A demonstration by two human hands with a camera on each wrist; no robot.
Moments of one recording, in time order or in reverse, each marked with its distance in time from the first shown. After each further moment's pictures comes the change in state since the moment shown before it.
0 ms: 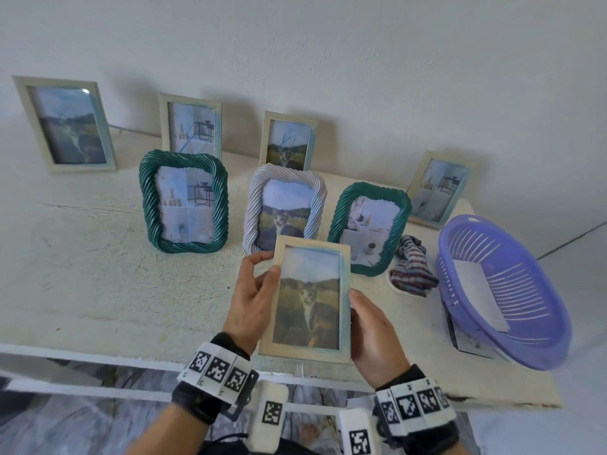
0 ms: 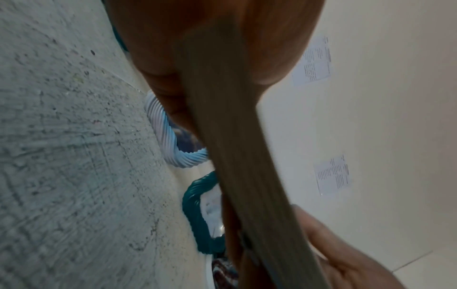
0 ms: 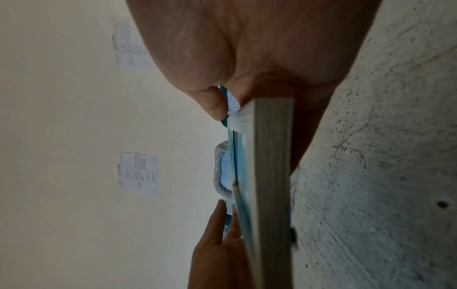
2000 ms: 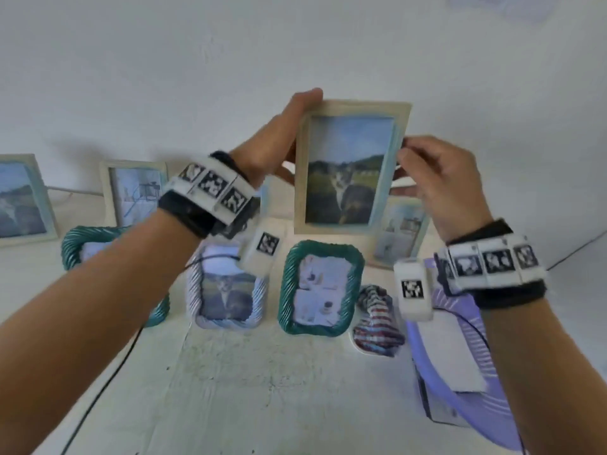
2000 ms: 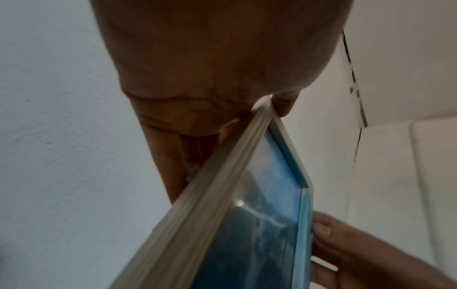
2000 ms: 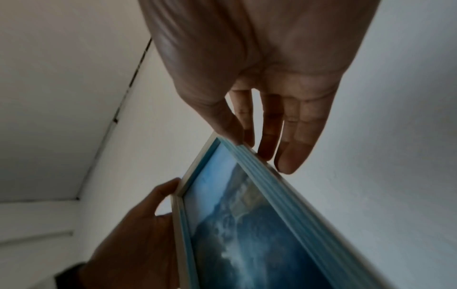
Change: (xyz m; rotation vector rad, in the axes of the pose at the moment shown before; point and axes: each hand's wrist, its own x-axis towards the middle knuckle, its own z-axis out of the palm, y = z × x) left_hand 0.165 0.227 0.151 0.397 -0.401 0.111; right_hand 0.068 -0.294 -0.011 -0.777 0.113 -0.884
